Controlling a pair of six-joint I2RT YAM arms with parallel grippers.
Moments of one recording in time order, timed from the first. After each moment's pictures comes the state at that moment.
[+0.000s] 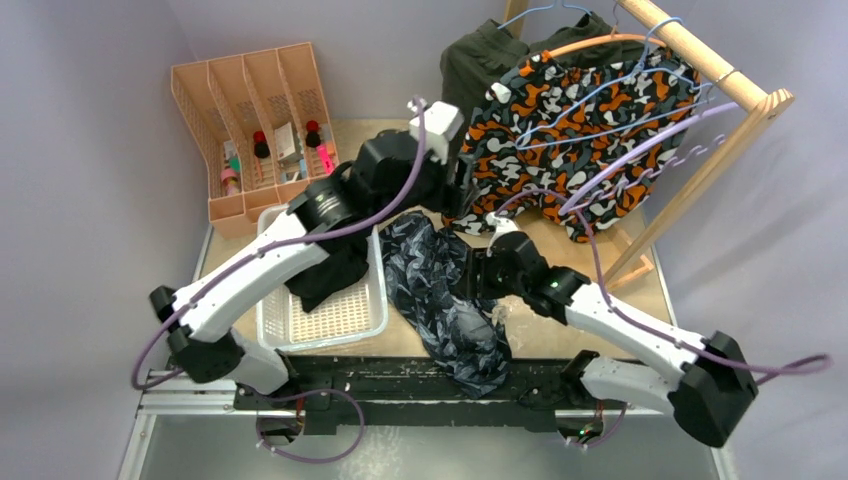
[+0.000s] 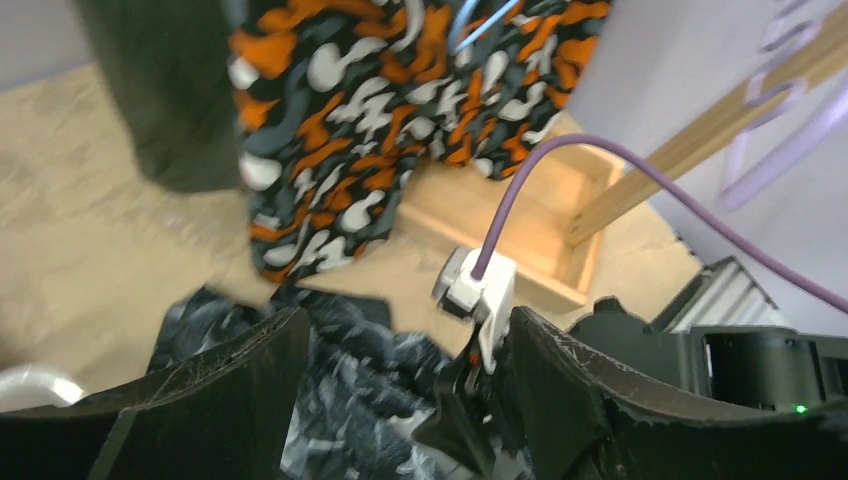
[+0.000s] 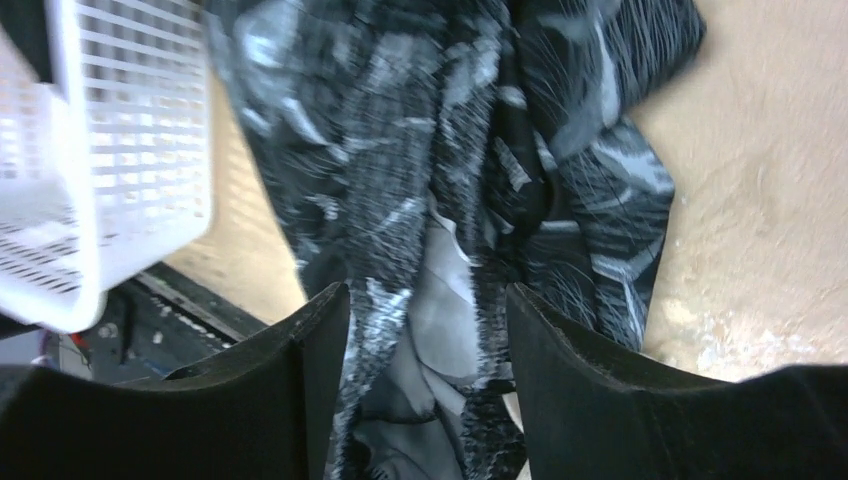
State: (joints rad) left arm -0.95 1.53 1.83 -0.62 -0.14 -0.30; right arm 0.74 1.02 0.66 -0.33 0.01 0.59
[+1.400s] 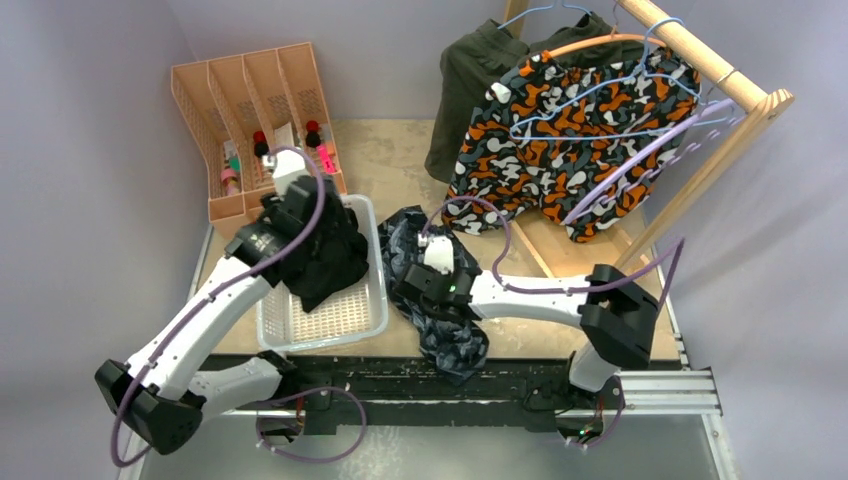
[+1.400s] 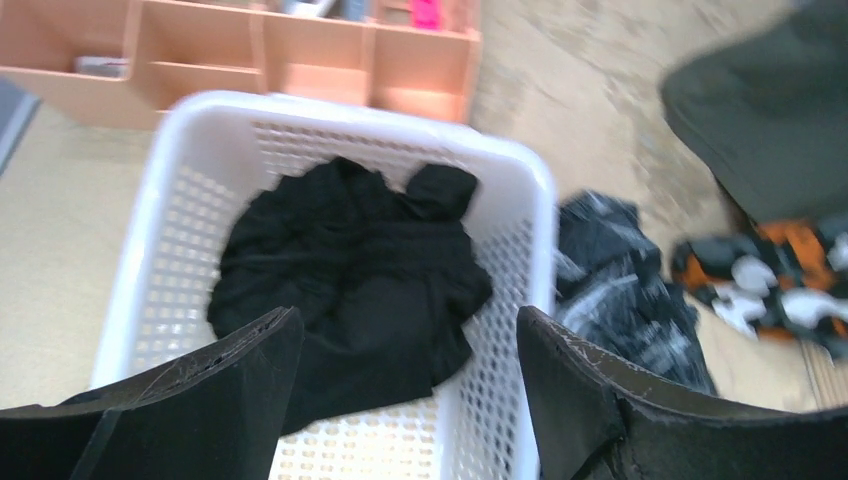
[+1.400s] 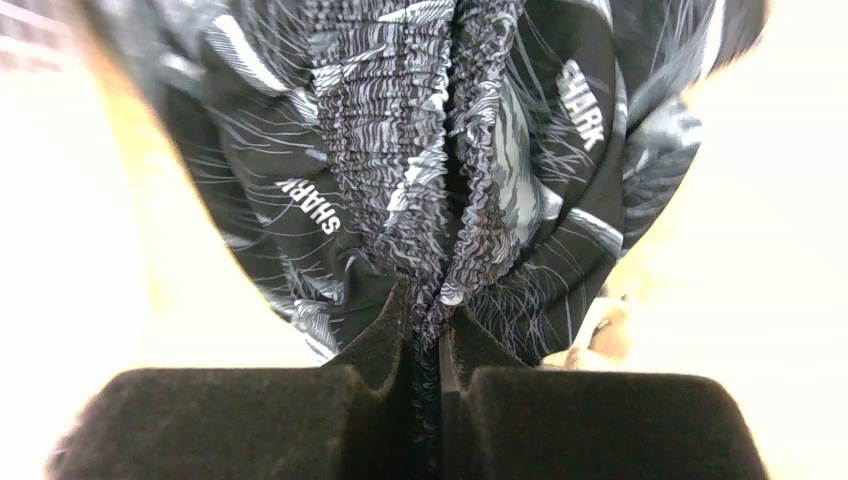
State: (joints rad) left arm -0.64 1.08 1.14 -0.75 -0.66 -0.65; right arm 1.16 1.65 1.02 -0.58 0.53 0.95
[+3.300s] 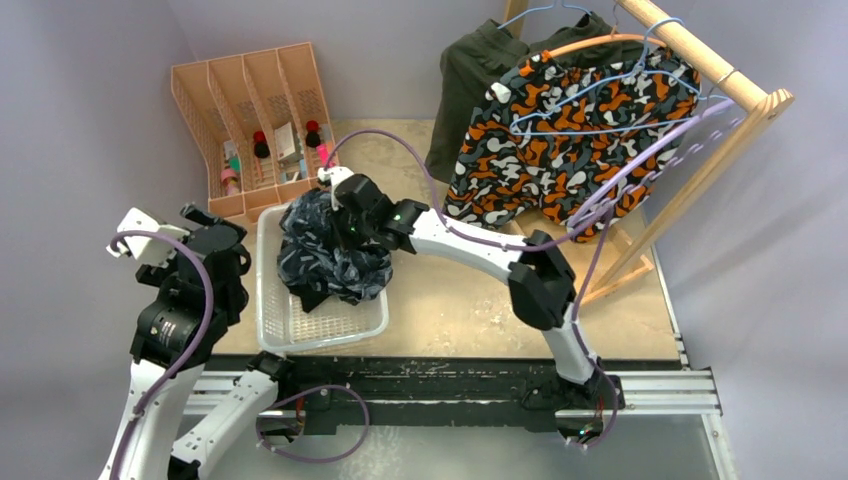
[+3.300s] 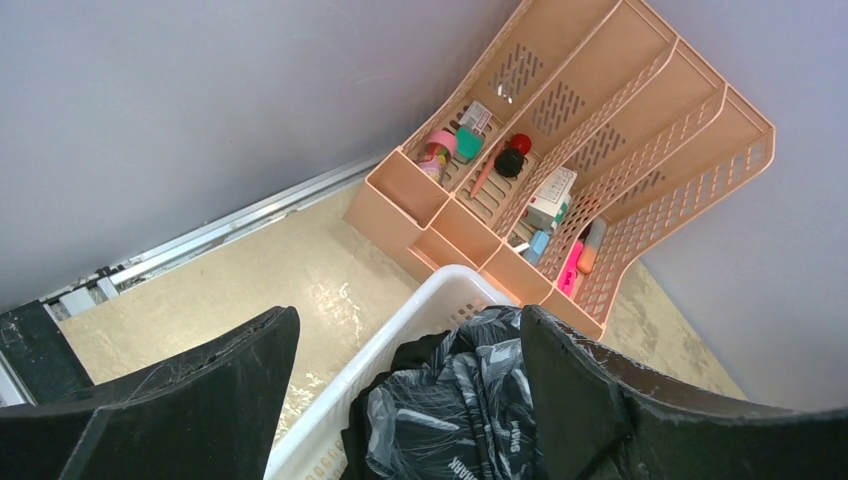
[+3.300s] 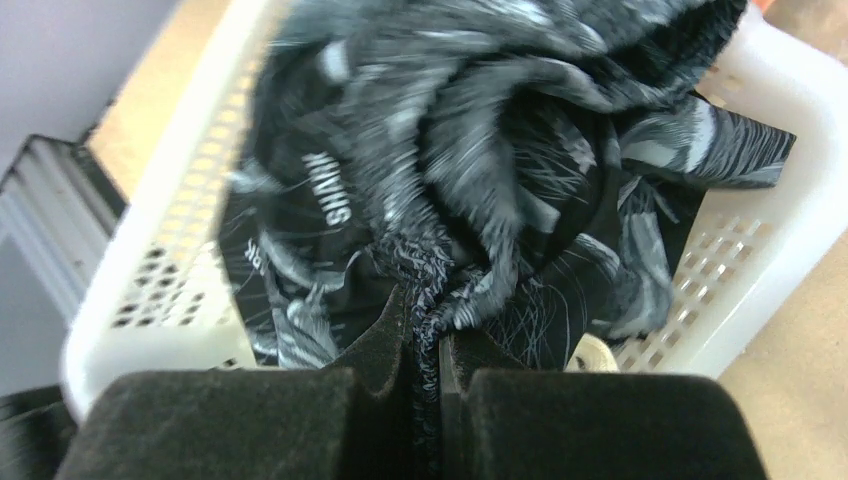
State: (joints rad) left arm -0.35 0.65 1.16 -0.99 -1.04 -0.88; right arm 1.04 2.05 1.83 -0.37 0.03 0.37
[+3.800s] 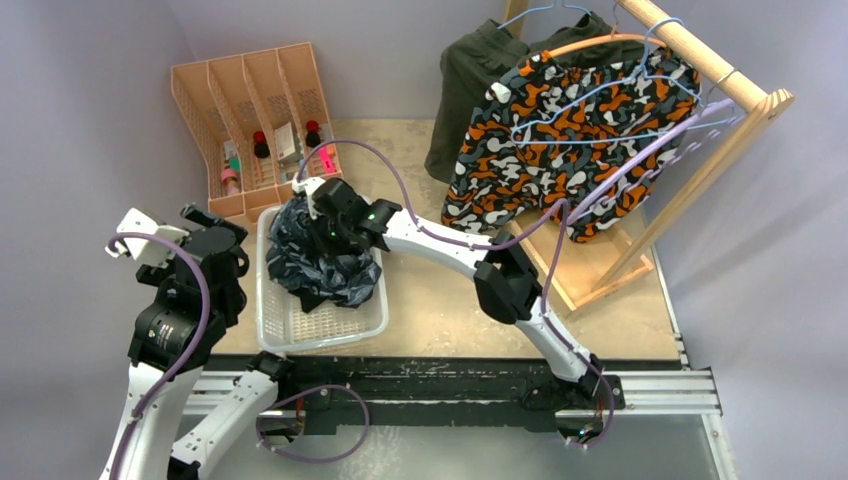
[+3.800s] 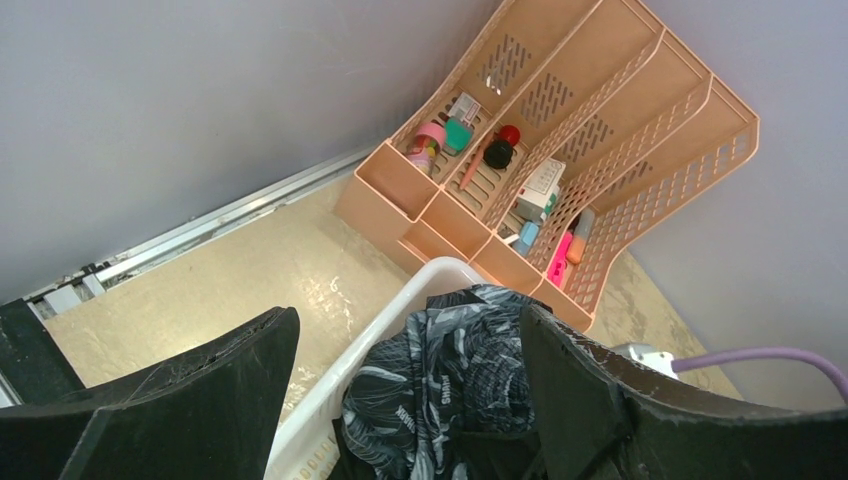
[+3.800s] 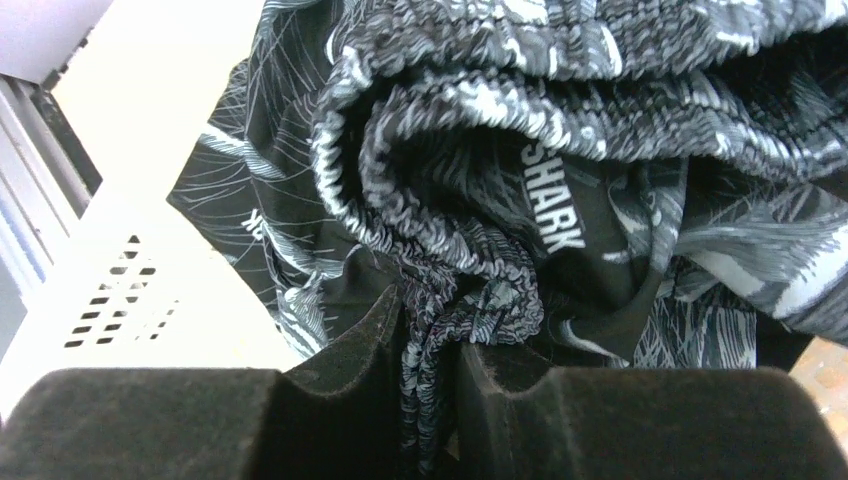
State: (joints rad) left arm -0.35 0.64 1.17 -0.99 -1.02 -0.88; right arm 1.03 2.32 2.10 -0.47 -0.09 0.31
